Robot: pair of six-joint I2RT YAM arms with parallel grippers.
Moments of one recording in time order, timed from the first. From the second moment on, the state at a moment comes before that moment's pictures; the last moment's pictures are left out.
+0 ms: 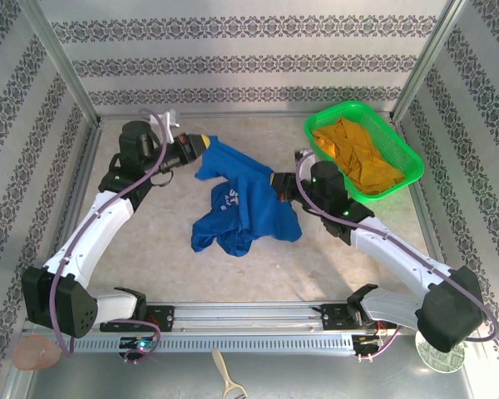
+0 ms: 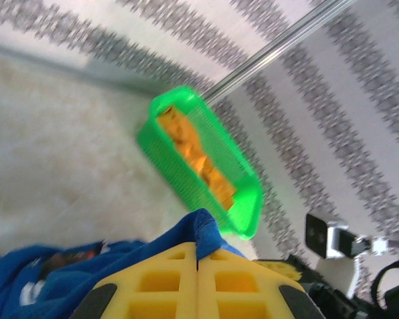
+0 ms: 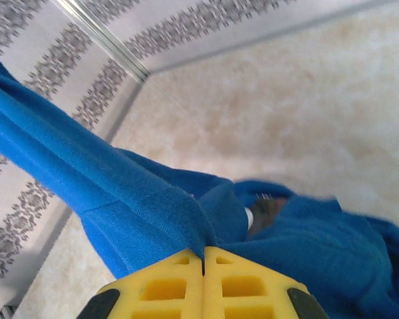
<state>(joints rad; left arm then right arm) -0.22 1.27 1.16 -0.11 0.57 -0.72 0.53 1.15 0.82 -0.01 -0.21 0.59</state>
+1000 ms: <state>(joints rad) -0.06 1.78 1.51 -0.13 0.48 -0.78 0.57 1.69 1.56 -0.19 -0.19 0.49</state>
